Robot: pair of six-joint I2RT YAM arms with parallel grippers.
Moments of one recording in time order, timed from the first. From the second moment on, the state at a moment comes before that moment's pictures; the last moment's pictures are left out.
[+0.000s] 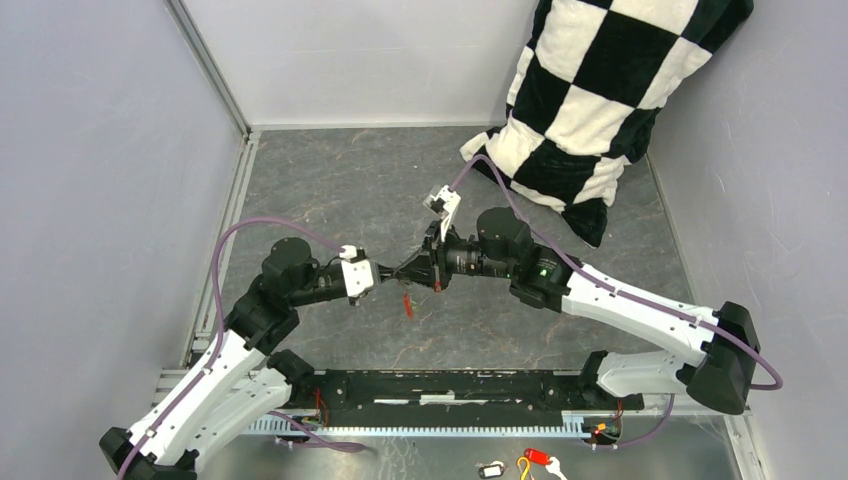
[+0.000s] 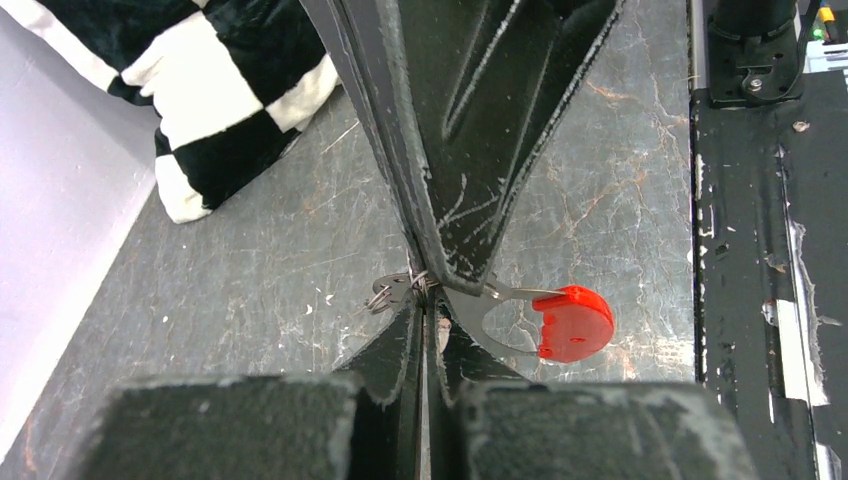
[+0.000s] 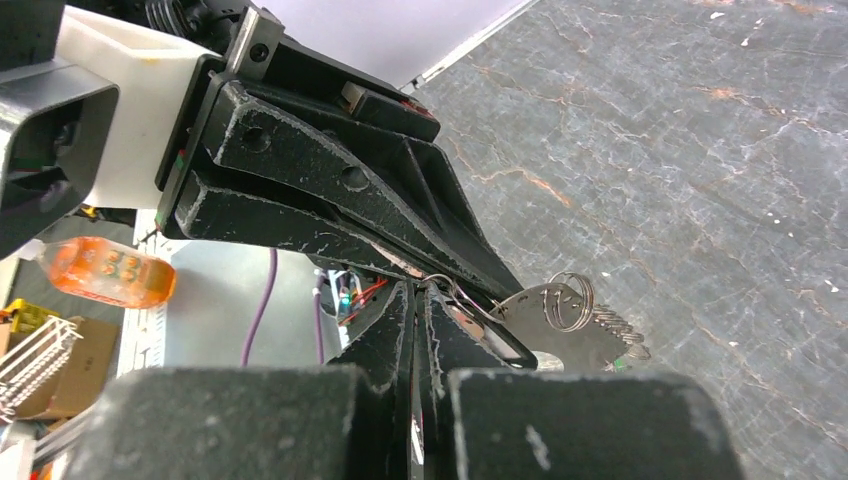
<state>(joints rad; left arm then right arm) -0.59 0.64 0.65 -0.25 0.66 0.52 1.00 1.23 1.00 0.05 -0.36 0.47</state>
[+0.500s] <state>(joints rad) -0.59 0.63 0.66 -0.27 0.66 0.50 1.03 1.26 1.07 -0.07 -0.35 0.37</state>
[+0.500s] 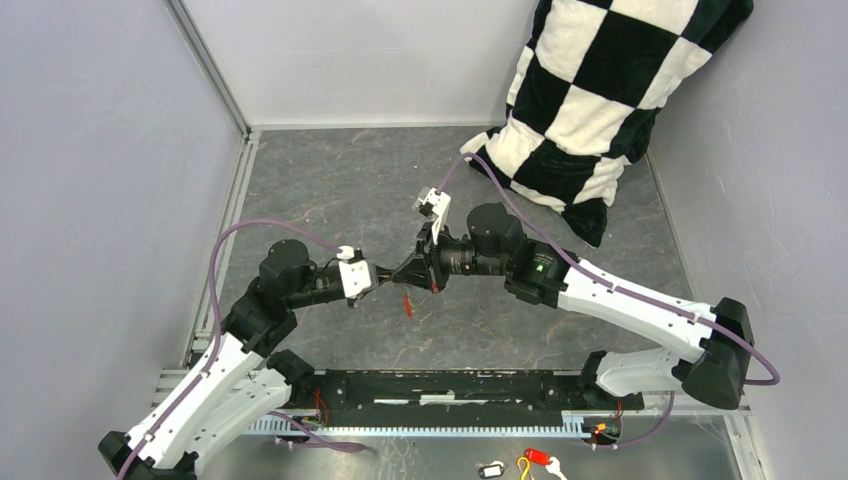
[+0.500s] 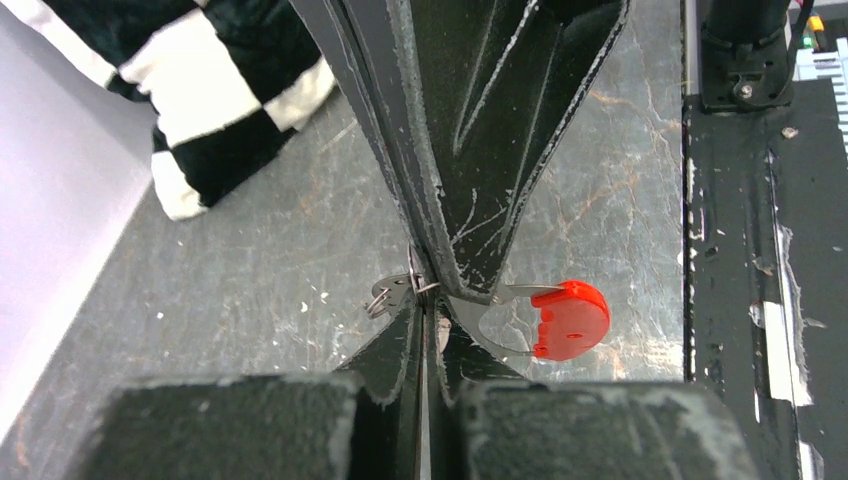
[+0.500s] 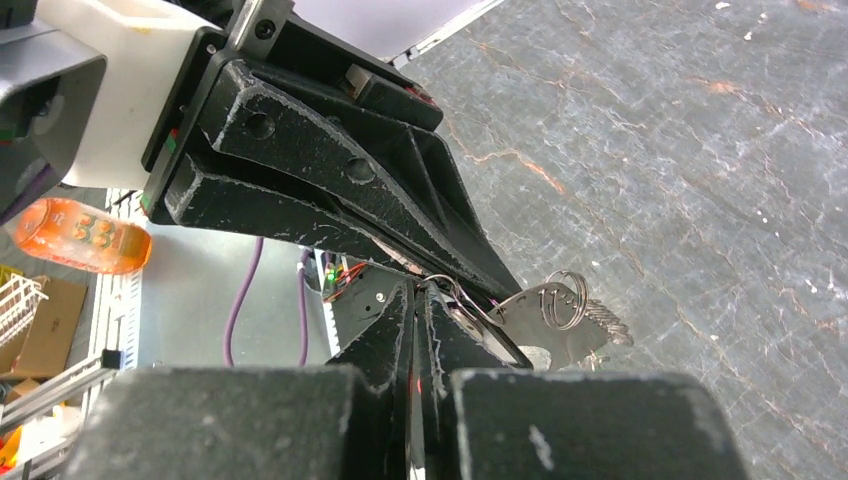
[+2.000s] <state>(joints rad) -0.58 0.74 0.56 0.70 0.61 -0.05 1.02 1.31 1.46 -0.24 -0.40 0.45</state>
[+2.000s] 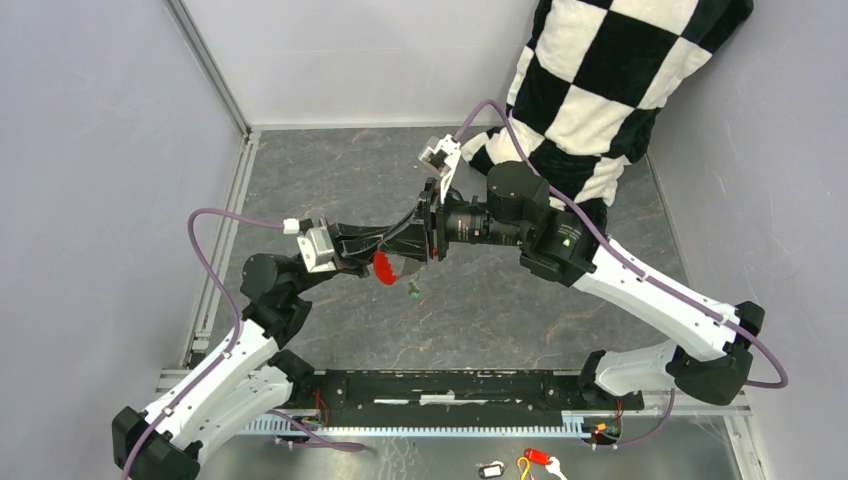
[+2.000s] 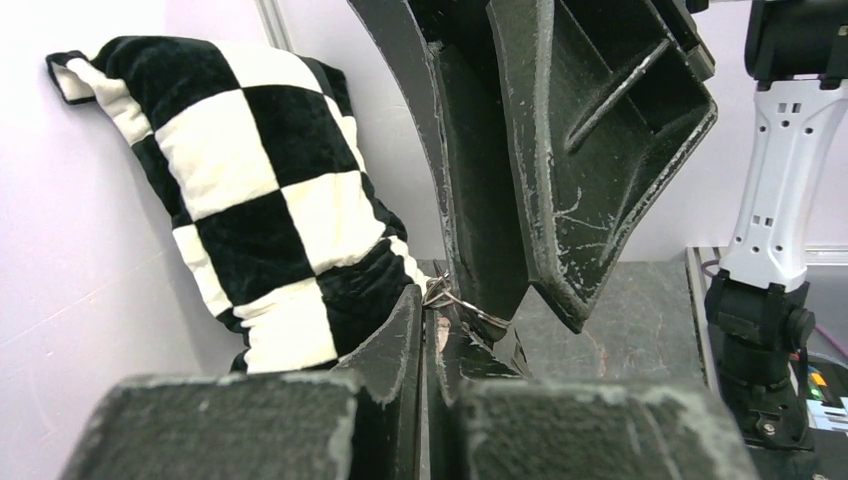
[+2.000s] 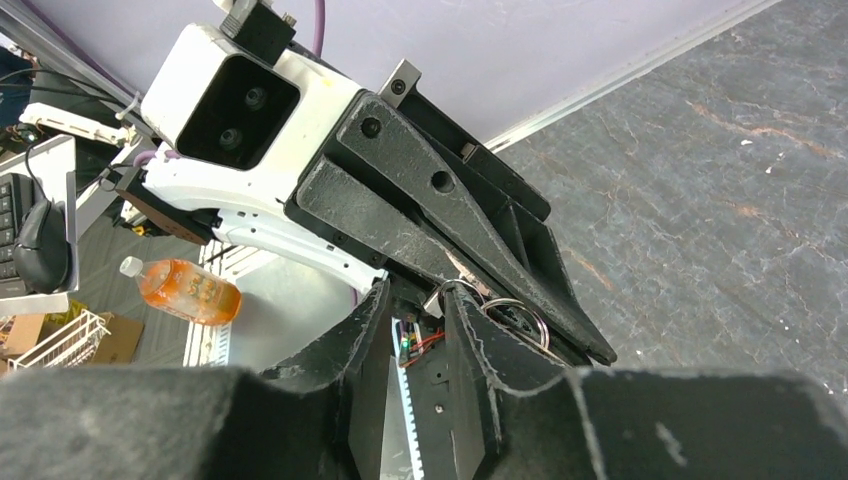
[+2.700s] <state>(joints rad) -0.58 0.67 0.53 0.63 0.63 -0.14 1.02 1.36 1.58 -0.40 -0.45 0.43</state>
